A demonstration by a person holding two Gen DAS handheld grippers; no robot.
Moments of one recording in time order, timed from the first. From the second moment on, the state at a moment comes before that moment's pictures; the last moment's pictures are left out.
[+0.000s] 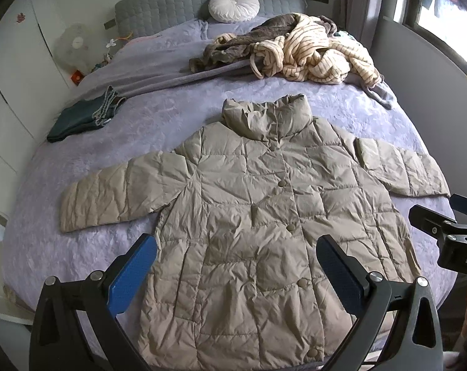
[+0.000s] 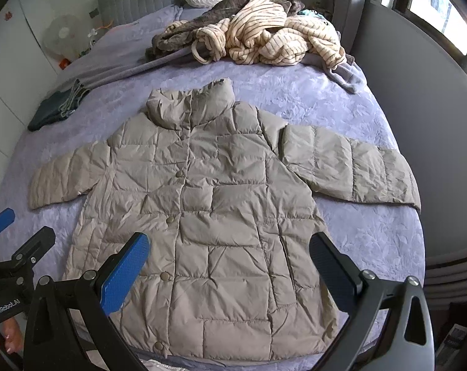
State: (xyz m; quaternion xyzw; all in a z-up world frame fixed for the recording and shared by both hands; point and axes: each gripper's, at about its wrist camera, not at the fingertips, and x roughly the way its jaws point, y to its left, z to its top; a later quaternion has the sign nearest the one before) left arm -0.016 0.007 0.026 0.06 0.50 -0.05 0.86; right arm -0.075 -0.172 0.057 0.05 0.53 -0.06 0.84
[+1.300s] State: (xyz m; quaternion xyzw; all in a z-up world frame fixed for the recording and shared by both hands) left arm -0.019 0.017 0.028 0.05 0.50 -0.04 0.87; right arm -0.076 -0.168 0.063 0.04 0.53 -0.06 0.85
